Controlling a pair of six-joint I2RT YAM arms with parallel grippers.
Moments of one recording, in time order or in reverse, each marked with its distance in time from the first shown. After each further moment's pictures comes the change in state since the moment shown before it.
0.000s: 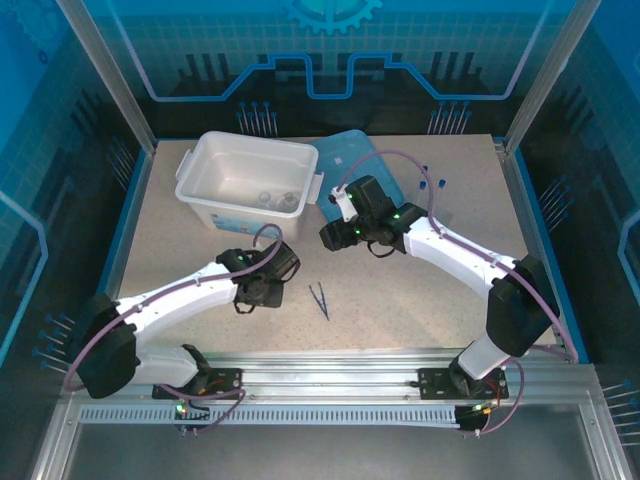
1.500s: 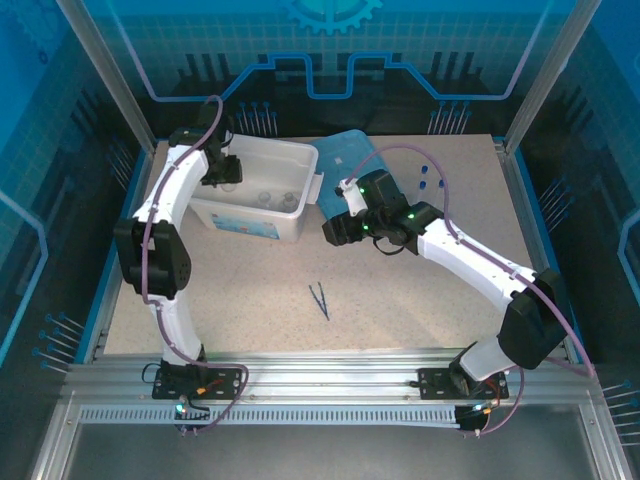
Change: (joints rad) left arm 0.705 0.666 0.978 -0.075 0.138 0.484; right arm -0.026 -0.089 -0.001 0.000 -0.084 0.016
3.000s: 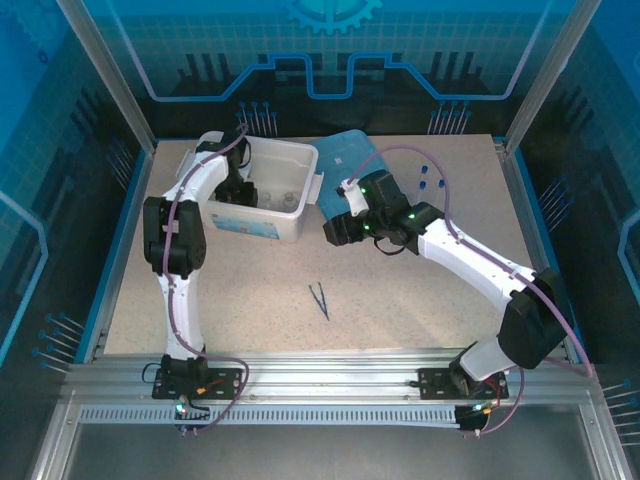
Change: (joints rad) left arm -0.023 0.228 -0.002 -0.033 0.092 0.130; right arm -0.009 0.001 -0.011 0.008 -0.014 0.018
